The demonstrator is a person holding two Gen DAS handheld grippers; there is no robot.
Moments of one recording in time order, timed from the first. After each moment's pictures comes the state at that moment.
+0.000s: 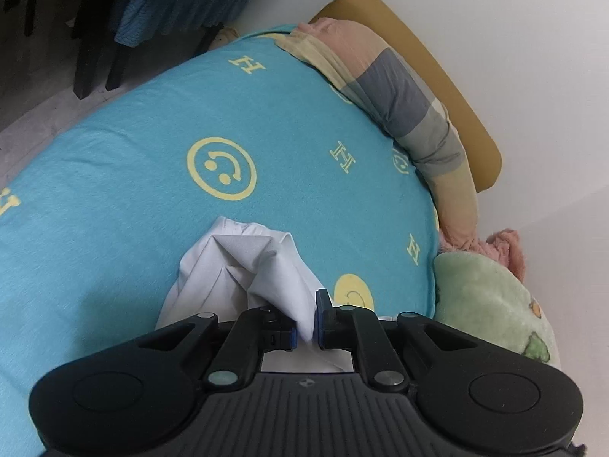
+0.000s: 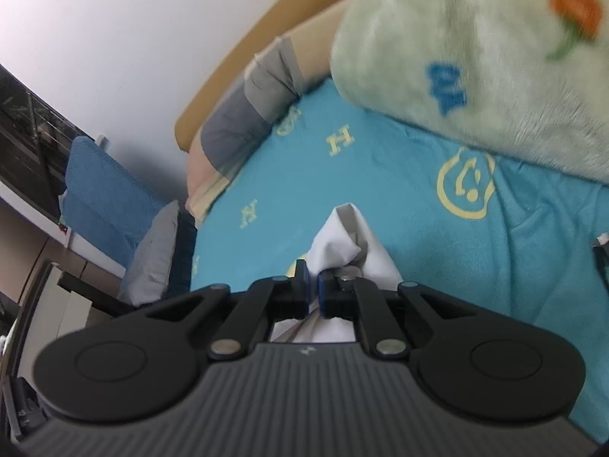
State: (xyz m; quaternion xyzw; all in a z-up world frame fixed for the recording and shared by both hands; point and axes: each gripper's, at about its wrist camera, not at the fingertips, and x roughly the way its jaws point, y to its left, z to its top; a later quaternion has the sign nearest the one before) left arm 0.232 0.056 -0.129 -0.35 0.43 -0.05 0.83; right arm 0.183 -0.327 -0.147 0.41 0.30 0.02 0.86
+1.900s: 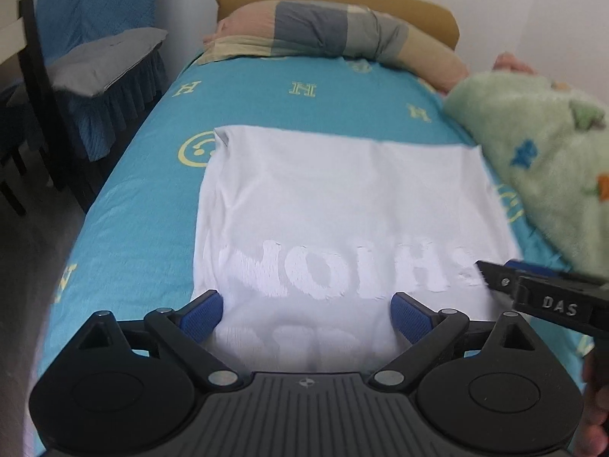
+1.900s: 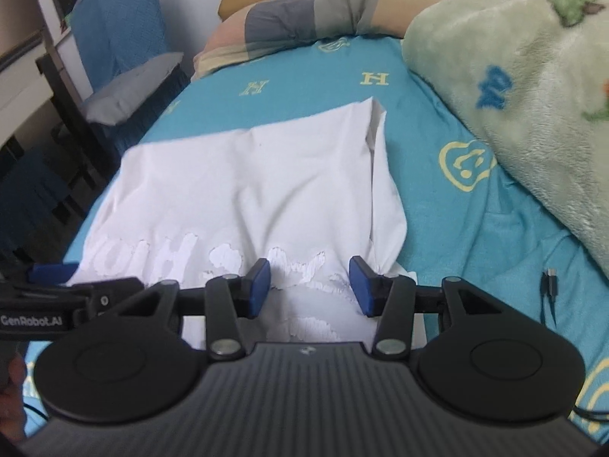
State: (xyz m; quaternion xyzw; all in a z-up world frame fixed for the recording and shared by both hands) left arm 0.130 -0.021 -0.132 -0.03 0.44 -0.08 0.90; right arm 0.126 -0.258 -0.148 0.11 0.38 0.05 0.91
